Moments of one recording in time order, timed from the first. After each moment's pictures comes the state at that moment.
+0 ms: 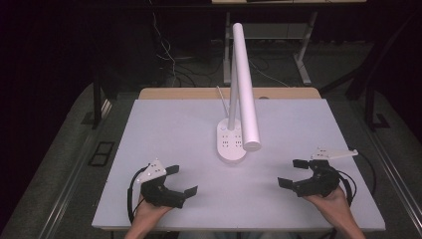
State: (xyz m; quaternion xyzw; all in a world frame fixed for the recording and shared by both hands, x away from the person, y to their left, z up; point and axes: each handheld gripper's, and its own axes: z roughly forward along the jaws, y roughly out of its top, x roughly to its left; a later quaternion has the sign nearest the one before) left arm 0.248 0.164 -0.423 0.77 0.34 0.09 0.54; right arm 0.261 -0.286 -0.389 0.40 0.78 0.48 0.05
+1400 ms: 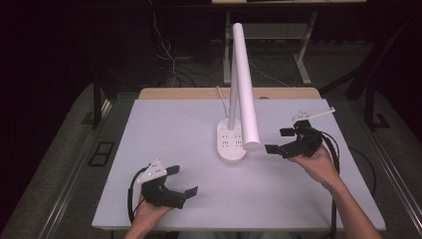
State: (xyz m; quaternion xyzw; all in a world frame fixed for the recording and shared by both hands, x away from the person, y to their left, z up) left arm 0.249 0.163 -0.424 0.77 0.34 0.09 0.54; right arm 0.348 -0.259 -0.351 0.37 0.81 0.45 0.04
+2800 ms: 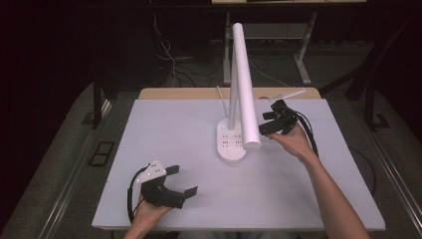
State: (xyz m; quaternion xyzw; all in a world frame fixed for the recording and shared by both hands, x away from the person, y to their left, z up) left arm 0.248 0.164 -0.424 0.77 0.33 0.09 0.54; right arm 0.425 -0.219 -0.363 0.38 0.81 0.44 0.04
